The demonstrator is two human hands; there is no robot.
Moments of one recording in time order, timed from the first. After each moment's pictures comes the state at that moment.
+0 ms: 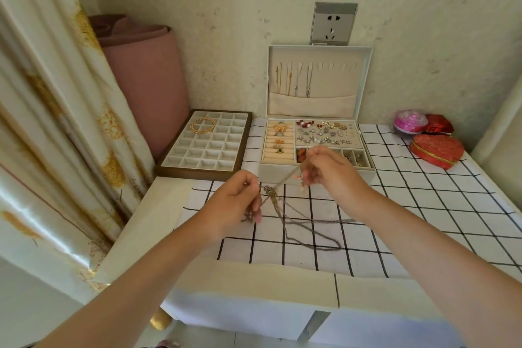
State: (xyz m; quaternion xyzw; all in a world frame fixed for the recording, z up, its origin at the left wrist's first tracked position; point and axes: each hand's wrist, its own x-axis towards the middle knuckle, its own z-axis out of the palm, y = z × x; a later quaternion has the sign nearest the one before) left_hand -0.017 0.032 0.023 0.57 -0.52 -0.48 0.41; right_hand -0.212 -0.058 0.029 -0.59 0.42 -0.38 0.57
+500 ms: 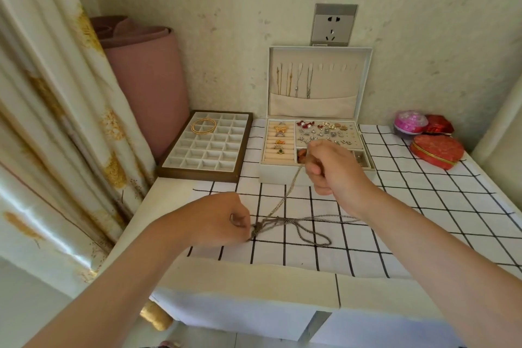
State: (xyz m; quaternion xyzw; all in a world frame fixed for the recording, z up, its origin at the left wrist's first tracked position) left_hand 0.016 0.038 0.029 0.63 -0.72 -0.29 0.03; right_hand -0.208 -0.051 0.045 -0.57 0.42 -0.38 0.60
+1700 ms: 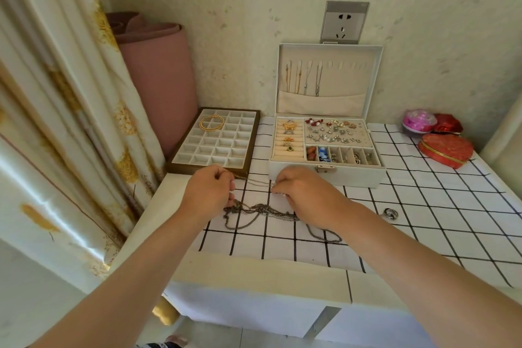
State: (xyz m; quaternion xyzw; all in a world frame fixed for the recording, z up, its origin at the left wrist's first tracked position) left_hand 0.025 0.017 0.012 0.75 -0.39 -0.32 0.44; right_hand -0.174 -0.059 -0.023 -0.94 0.30 -0.14 0.05
